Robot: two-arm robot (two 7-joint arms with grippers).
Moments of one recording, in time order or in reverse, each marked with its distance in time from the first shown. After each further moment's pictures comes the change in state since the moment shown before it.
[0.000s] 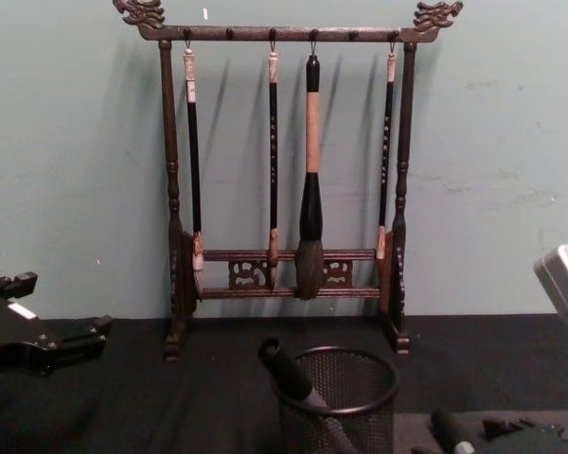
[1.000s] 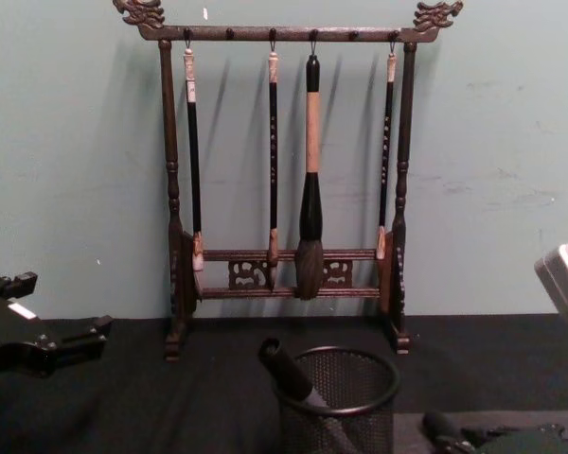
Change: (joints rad) left arm 0.000 0.000 0.000 0.000 0.000 0.000 0.000; right arm -0.001 -0.001 0.001 -0.001 0.000 -0.001 -0.002
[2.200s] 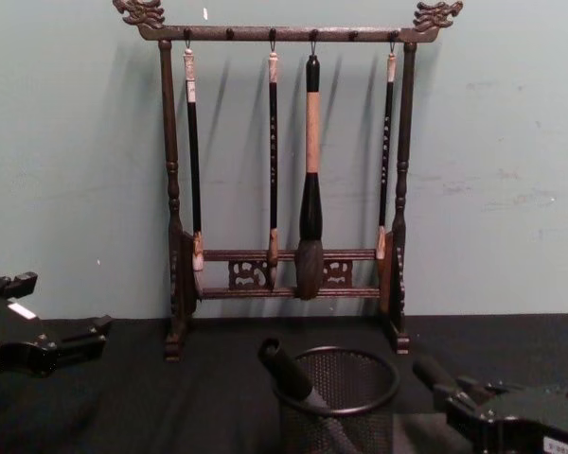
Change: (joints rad) left arm 0.000 0.000 0.000 0.000 0.000 0.000 0.000; right arm -0.035 0.020 0.023 -0.028 0.092 -0.175 0.066
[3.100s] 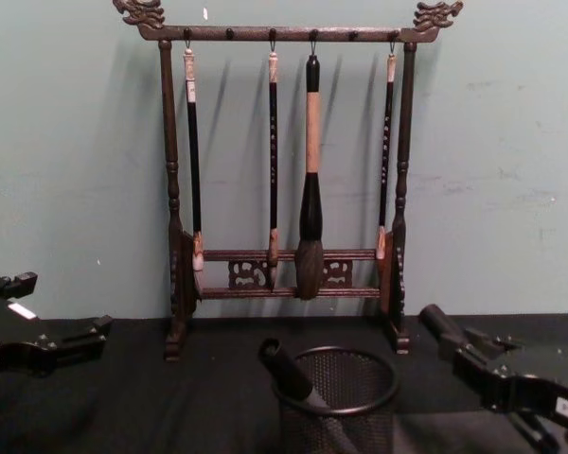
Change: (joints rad) left arm 0.000 0.000 0.000 0.000 0.000 0.000 0.000; right arm -0.003 0.028 -0.007 -0.005 0.107 -0.139 0.023
